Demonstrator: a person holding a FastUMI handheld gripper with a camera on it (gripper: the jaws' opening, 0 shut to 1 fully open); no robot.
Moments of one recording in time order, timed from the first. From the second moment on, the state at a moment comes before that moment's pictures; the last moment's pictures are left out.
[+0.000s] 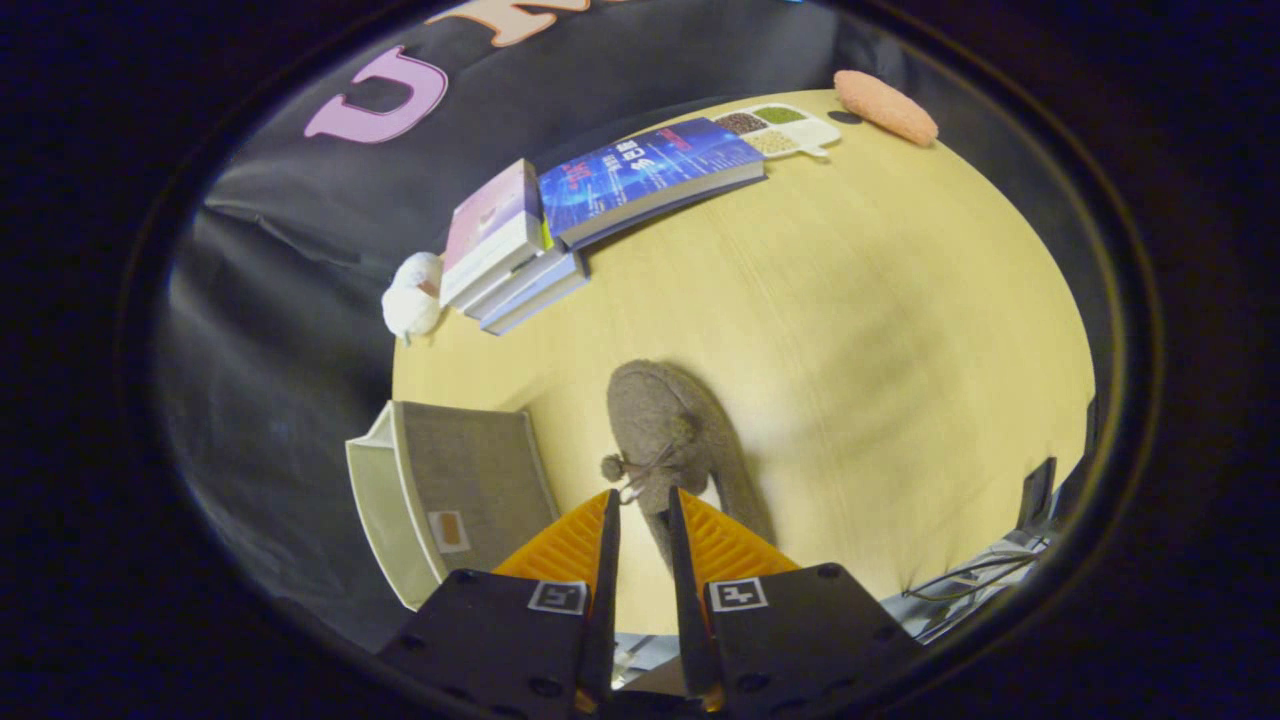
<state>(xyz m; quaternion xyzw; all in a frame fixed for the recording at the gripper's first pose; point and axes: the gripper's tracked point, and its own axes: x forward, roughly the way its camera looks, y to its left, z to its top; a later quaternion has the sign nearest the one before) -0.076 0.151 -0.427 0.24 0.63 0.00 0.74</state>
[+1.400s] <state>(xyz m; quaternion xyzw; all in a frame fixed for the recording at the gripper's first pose) -0.112 0.135 -0.526 0.12 0.70 0.00 0.70</state>
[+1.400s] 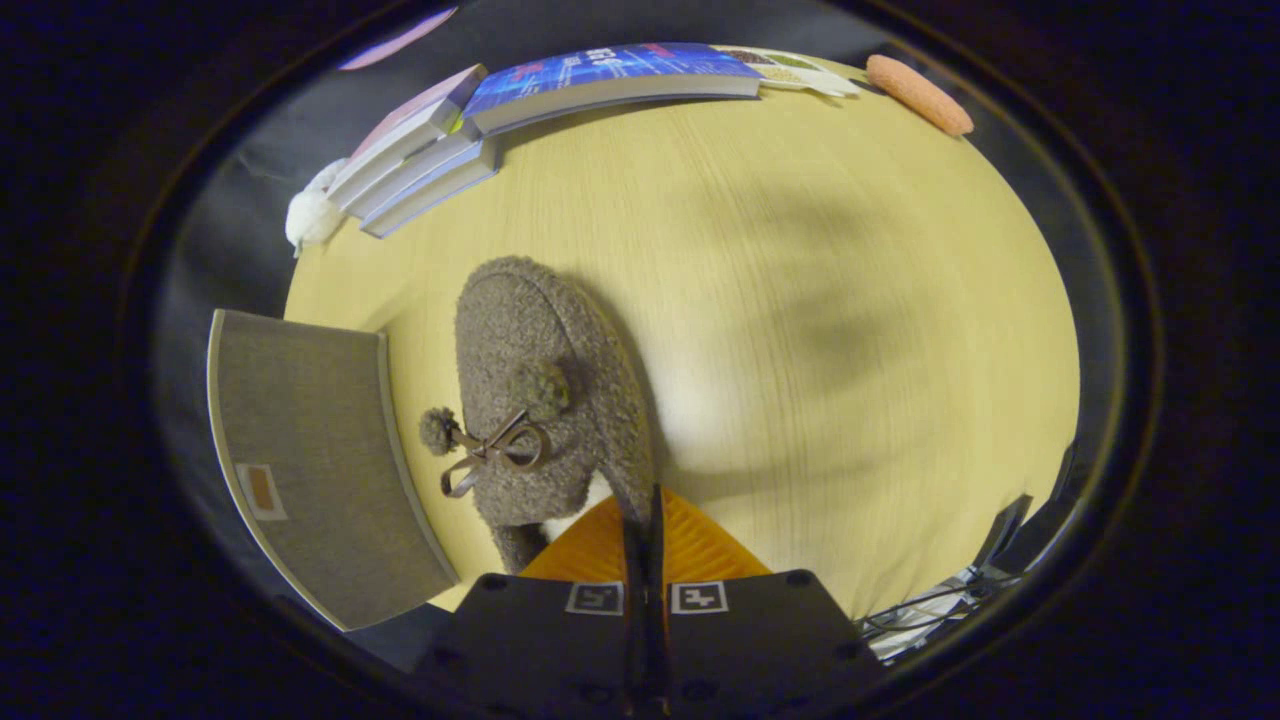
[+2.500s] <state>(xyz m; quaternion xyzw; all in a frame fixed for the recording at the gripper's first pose) -0.062 0.263 -0.339 0.29 0.59 0.10 0.75</state>
